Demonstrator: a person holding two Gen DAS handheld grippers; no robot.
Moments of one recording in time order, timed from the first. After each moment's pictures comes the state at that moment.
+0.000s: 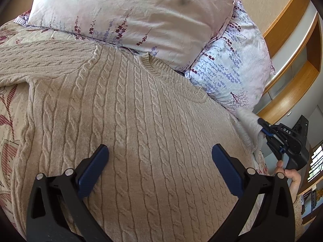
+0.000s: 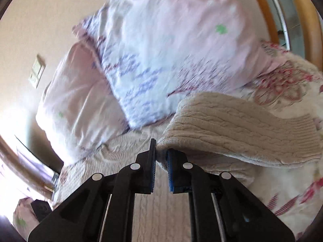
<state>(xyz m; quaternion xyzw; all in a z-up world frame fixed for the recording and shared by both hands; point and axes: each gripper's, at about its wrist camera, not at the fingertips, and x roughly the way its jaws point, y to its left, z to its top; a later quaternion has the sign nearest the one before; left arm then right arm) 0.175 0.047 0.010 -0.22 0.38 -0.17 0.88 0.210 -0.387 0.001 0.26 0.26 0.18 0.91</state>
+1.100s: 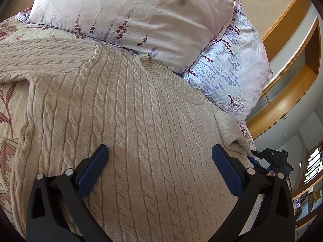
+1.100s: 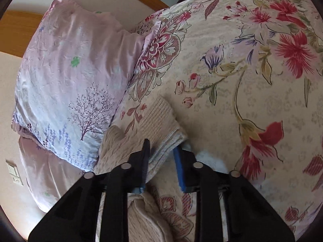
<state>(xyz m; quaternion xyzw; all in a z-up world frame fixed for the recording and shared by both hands) 0.171 0.049 0.012 -0.24 0.38 -0.17 0.88 0.188 -0.515 -0.083 0.52 0.28 -0.04 0.81</state>
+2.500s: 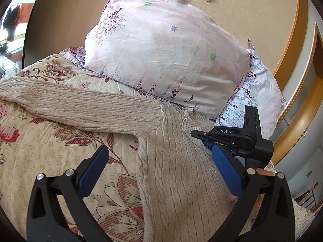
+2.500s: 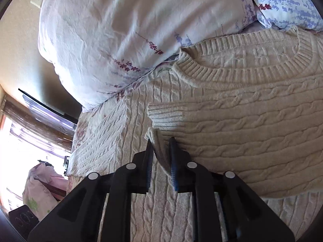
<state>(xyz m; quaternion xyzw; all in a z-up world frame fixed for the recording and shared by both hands) 0.114 0.161 0.049 -0.22 0.27 -0.06 0.93 0.259 -0.115 -0.037 0.21 0.42 0.32 0.82</state>
